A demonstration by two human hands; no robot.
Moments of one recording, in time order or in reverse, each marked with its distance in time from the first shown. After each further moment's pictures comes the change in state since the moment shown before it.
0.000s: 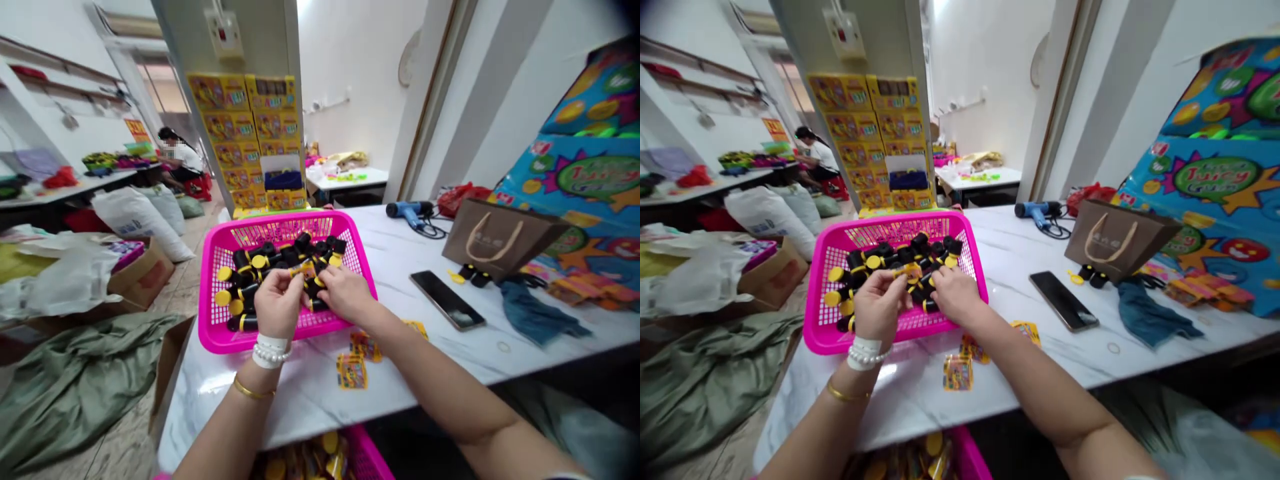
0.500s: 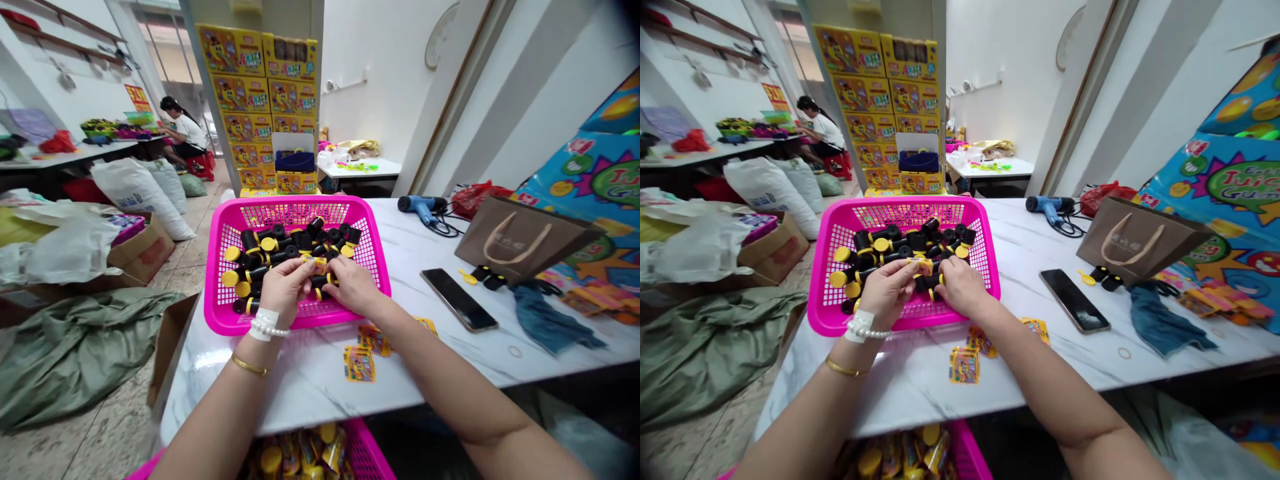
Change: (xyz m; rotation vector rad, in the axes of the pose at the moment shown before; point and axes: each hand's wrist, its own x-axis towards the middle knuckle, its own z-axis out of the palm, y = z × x) left_hand 0.015 -0.011 -0.018 -0.200 -0.091 -0.266; right_hand 0.006 0.003 0.026 0.130 -0.009 0.026
